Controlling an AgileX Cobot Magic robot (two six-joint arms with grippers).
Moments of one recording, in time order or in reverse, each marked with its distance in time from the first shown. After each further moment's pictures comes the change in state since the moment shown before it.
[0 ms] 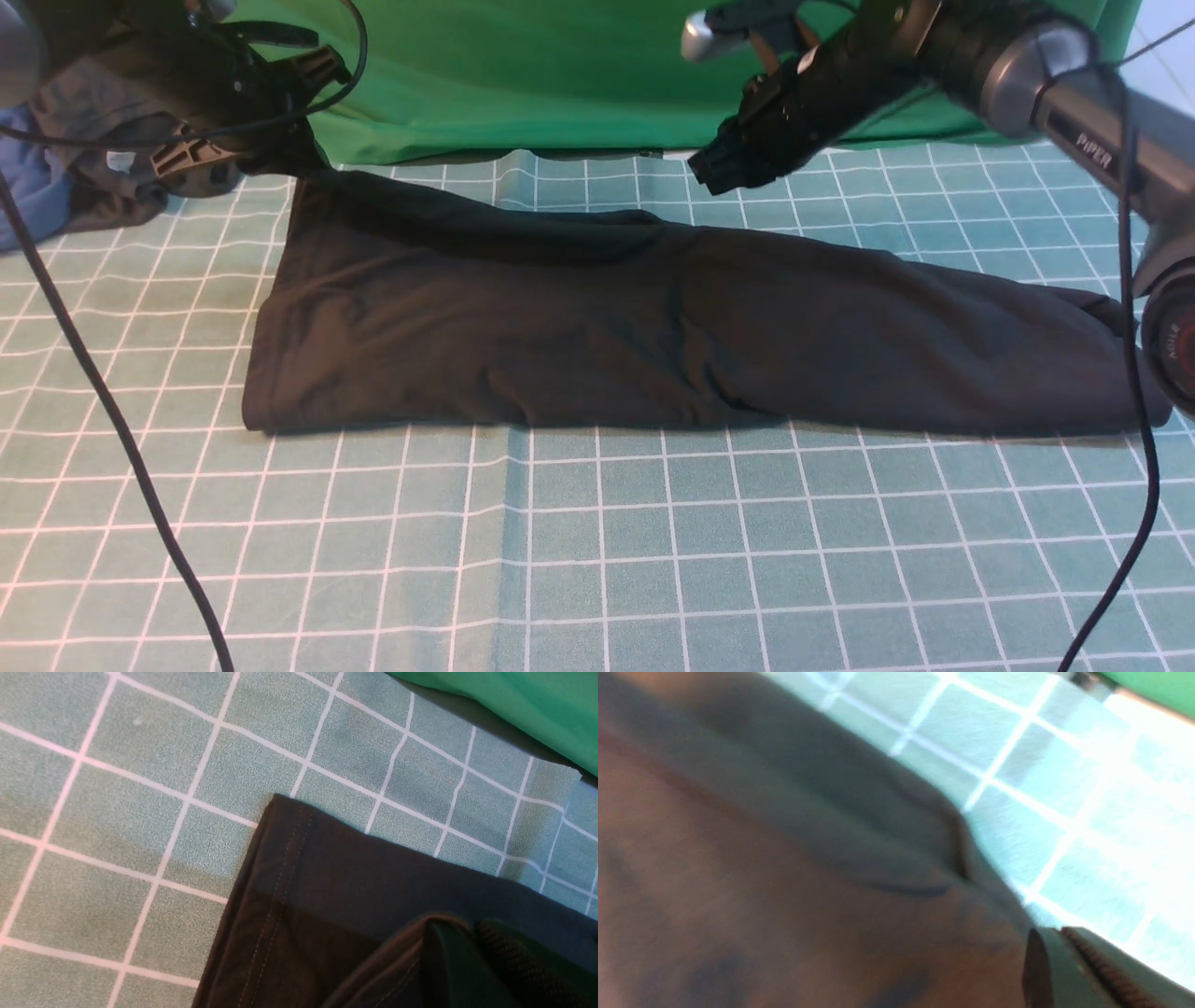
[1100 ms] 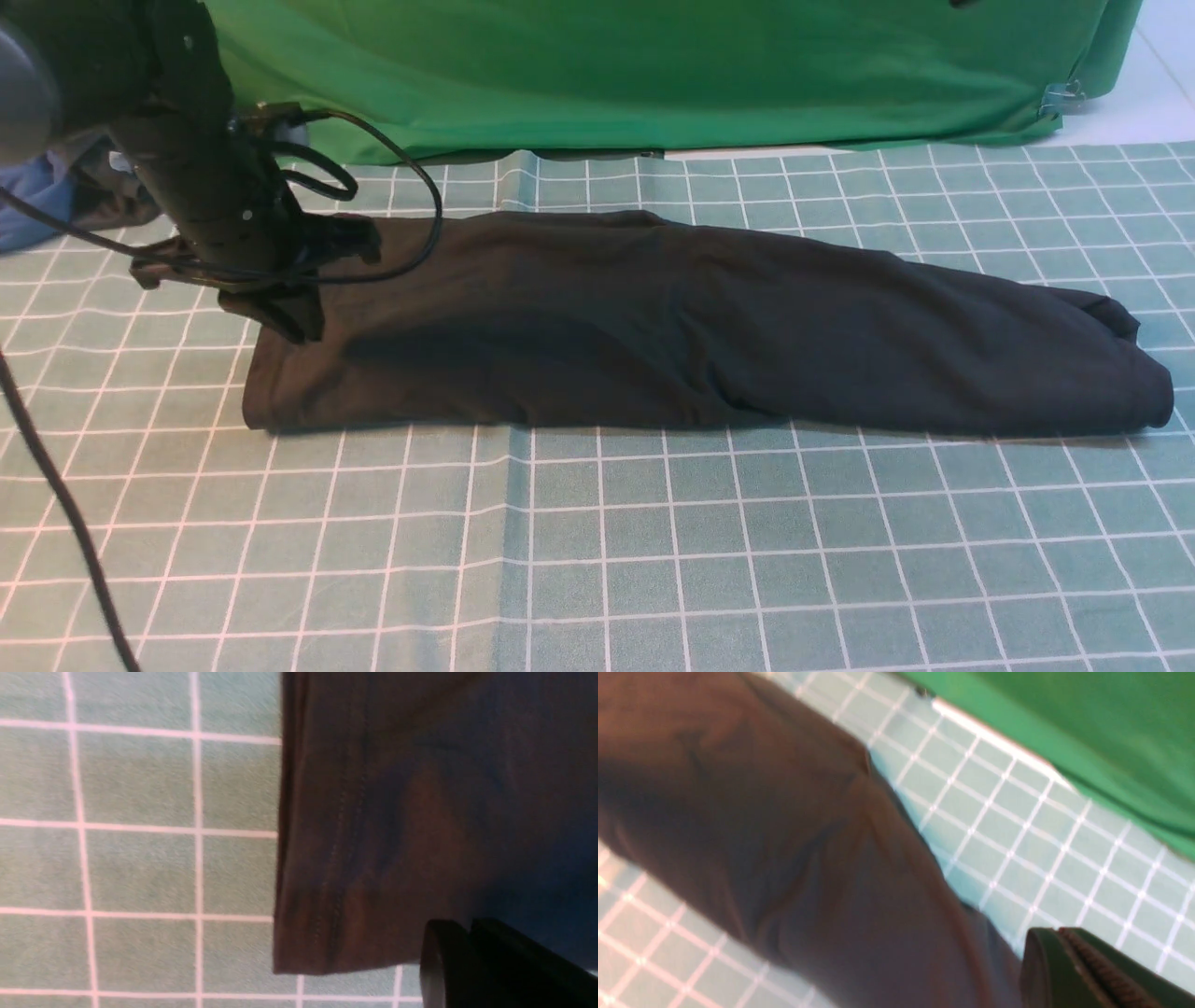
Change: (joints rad) right arm -0.030 -0.670 0.309 -0.304 0.256 0.118; left arm -0.119 -0.217 0.350 0.232 0.210 0.120
